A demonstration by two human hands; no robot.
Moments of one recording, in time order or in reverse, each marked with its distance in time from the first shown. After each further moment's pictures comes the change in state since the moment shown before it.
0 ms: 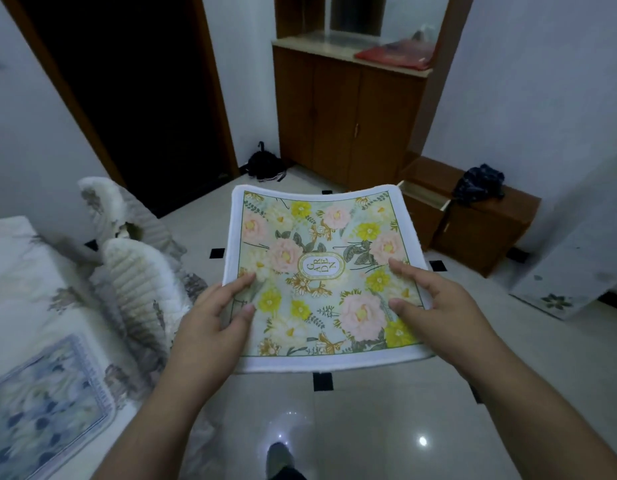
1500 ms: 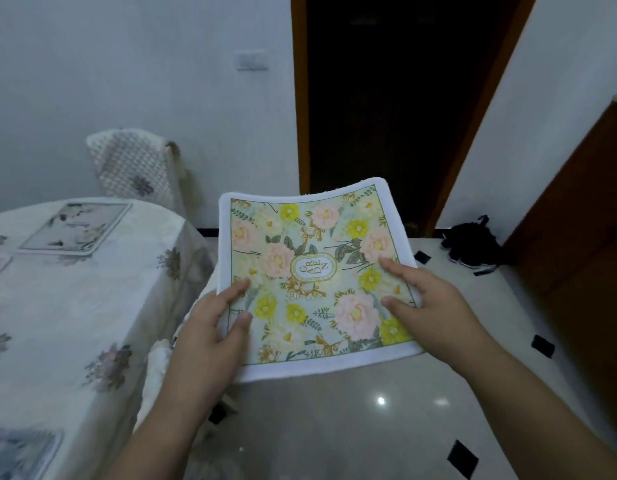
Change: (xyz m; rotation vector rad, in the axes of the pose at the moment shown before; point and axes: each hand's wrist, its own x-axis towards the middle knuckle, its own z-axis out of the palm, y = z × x) left_hand 0.546 -0.134 -0.067 0.133 0.764 -0.457; right_hand 0.725 -0.231 0.344 -0.158 -0.786 -0.473
